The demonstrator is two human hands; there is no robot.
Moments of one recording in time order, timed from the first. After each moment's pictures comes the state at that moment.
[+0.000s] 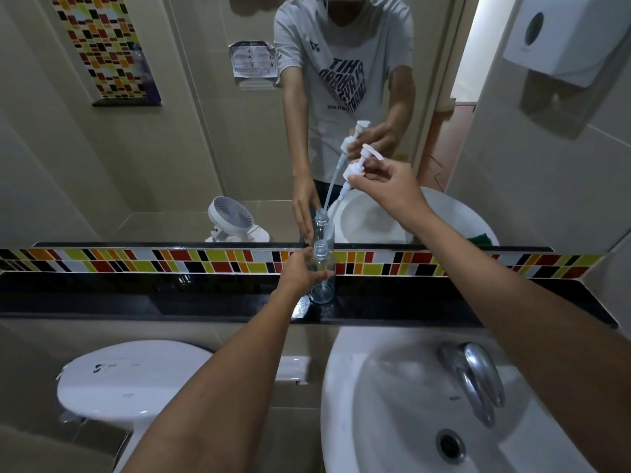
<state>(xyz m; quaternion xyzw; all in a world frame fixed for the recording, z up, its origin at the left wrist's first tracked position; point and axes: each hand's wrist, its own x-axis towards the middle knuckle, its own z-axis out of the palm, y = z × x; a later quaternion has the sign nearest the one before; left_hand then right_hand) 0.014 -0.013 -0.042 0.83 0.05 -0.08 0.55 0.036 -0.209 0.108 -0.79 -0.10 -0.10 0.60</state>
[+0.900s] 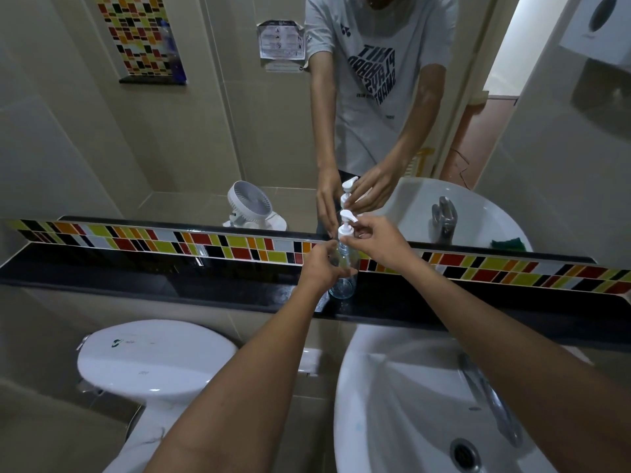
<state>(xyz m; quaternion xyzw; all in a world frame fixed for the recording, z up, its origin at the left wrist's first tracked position) 0.024 -0.007 -0.059 0.83 0.06 -0.07 0.55 0.044 -0.160 0.003 -0.87 -0.15 0.01 0.47</state>
